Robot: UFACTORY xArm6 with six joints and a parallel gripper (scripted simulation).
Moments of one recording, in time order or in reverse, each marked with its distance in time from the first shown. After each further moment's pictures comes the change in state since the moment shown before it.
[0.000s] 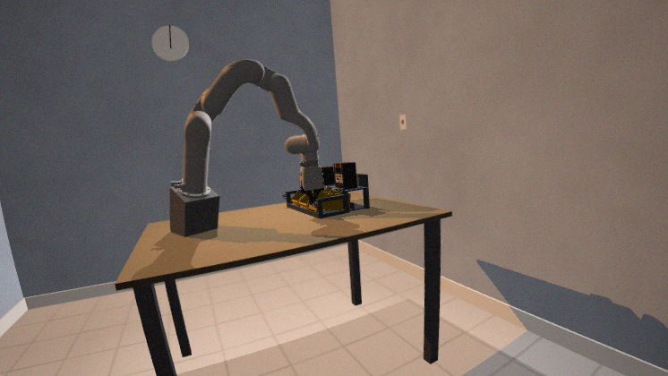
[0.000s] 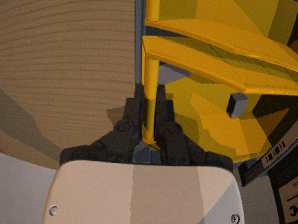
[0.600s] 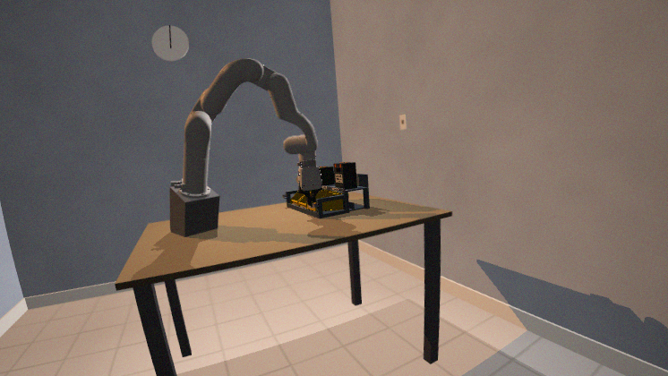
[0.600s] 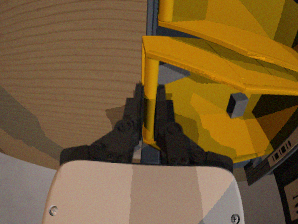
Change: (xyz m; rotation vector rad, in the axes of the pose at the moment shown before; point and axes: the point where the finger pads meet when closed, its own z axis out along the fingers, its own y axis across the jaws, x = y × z) arm 0.000 -0.010 0.000 0.000 0.000 0.000
